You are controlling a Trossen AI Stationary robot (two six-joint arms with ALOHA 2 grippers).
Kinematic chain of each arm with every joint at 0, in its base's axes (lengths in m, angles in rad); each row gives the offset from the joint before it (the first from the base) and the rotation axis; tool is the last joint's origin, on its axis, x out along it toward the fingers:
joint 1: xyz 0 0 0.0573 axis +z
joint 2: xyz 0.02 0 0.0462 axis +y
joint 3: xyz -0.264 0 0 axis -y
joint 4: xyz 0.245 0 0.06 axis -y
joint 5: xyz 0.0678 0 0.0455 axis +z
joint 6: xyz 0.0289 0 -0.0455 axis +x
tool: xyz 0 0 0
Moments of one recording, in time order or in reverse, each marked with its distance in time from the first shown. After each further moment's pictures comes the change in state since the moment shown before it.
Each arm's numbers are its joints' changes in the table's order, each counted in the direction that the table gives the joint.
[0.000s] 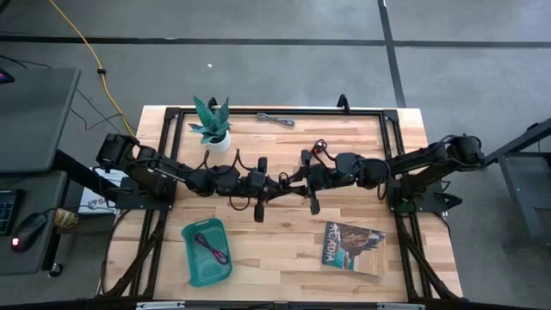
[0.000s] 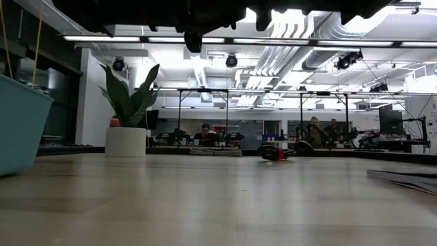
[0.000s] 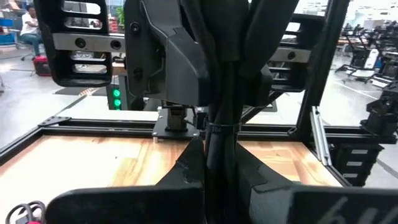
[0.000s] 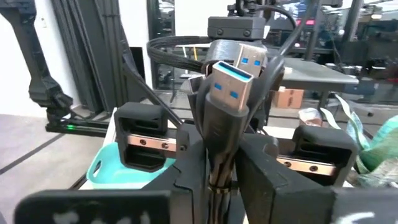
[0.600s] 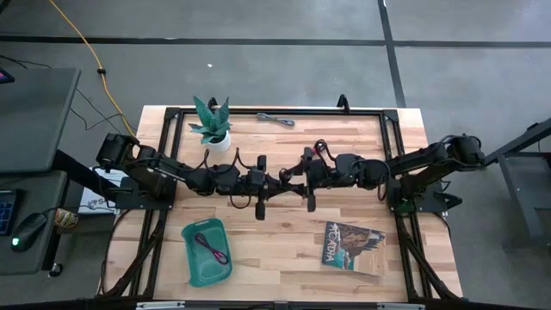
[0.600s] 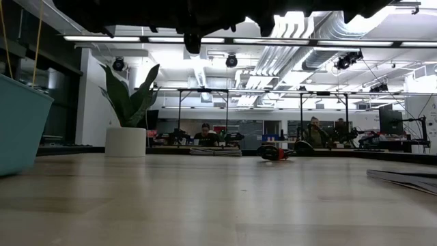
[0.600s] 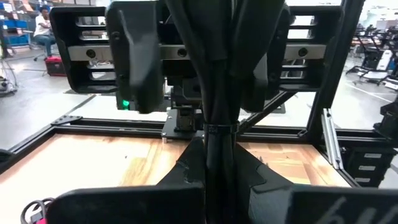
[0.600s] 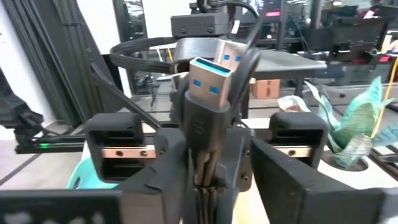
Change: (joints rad) left arm 0.000 -0.001 0.000 0.000 0.023 0.003; right arm 0.001 0.000 0.000 -0.006 -0.129 0.085
